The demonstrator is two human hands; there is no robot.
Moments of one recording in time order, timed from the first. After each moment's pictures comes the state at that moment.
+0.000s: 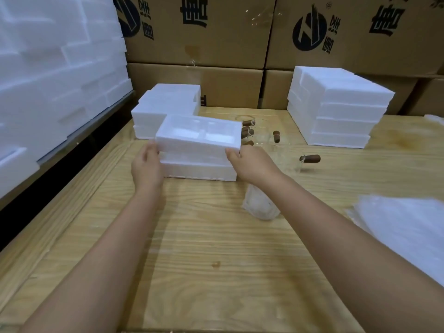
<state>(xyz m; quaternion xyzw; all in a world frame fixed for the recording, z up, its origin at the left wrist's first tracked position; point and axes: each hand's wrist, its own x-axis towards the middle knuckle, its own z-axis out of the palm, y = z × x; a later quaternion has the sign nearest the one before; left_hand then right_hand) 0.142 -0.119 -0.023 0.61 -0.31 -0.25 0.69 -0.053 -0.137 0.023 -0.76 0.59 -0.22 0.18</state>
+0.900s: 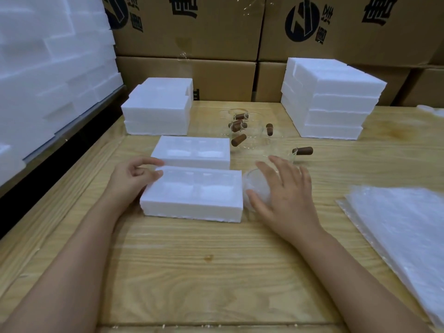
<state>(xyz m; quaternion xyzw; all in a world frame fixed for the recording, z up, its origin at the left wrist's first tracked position) 0.186 -0.084 -0.038 0.57 -0.56 -0.33 0.51 -0.124 -0.060 -0.028 -0.79 0.56 -0.25 -0.07</state>
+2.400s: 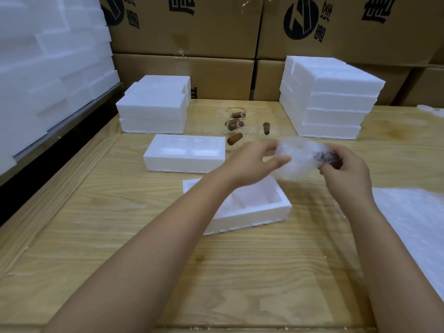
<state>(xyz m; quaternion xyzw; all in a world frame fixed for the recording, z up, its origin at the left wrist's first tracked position) -0.014 -0.122 0.015 0.45 -0.78 -0.32 0.31 -0.208 -0.099 -0.004 -0.56 0.63 -0.50 0.18</state>
